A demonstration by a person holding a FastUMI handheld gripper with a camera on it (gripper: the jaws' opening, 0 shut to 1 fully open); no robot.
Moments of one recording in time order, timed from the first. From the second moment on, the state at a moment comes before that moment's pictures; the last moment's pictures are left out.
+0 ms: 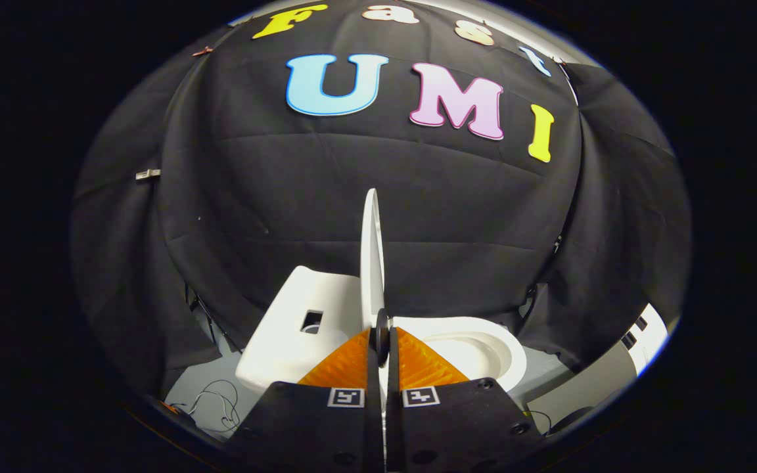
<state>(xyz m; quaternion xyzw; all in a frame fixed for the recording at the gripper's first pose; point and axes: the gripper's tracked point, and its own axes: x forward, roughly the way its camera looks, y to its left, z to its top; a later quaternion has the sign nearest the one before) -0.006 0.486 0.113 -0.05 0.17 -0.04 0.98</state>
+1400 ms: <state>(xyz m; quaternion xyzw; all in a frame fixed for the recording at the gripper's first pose) -0.037 0.515 0.158 -0.08 0.09 0.05 0.99</state>
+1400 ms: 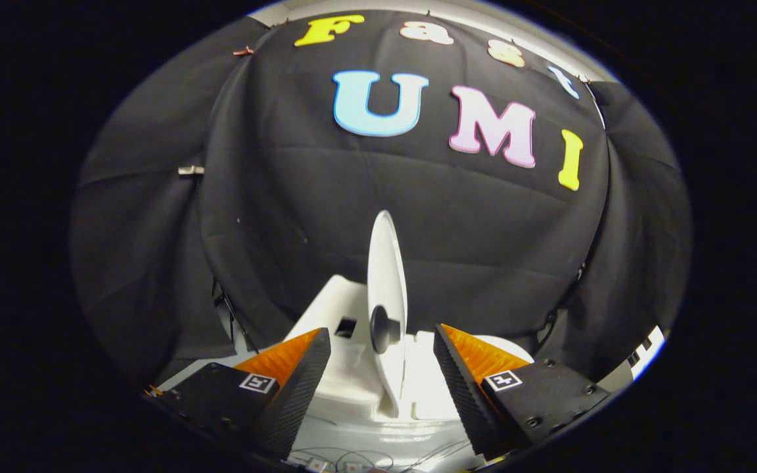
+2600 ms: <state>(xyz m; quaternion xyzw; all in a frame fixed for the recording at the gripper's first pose) -0.050 0.147 0.156 0.00 -0.02 0.05 1.00</state>
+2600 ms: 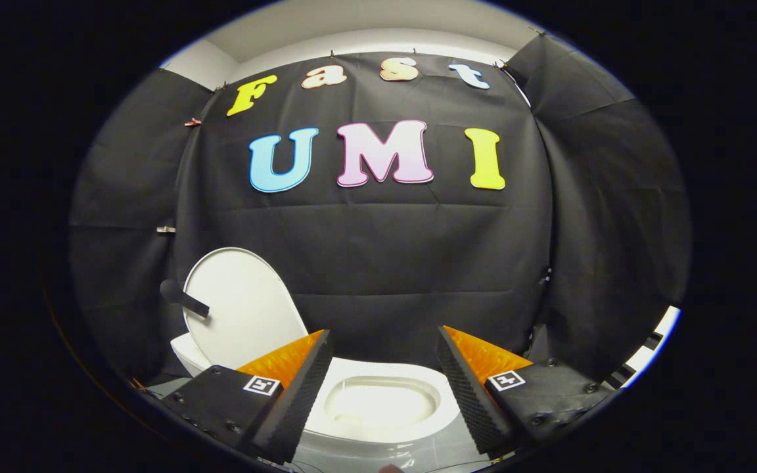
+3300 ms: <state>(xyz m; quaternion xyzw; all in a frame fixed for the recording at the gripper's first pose) -0.042 0.106 0.104 0.01 -0.01 0.03 1.00</state>
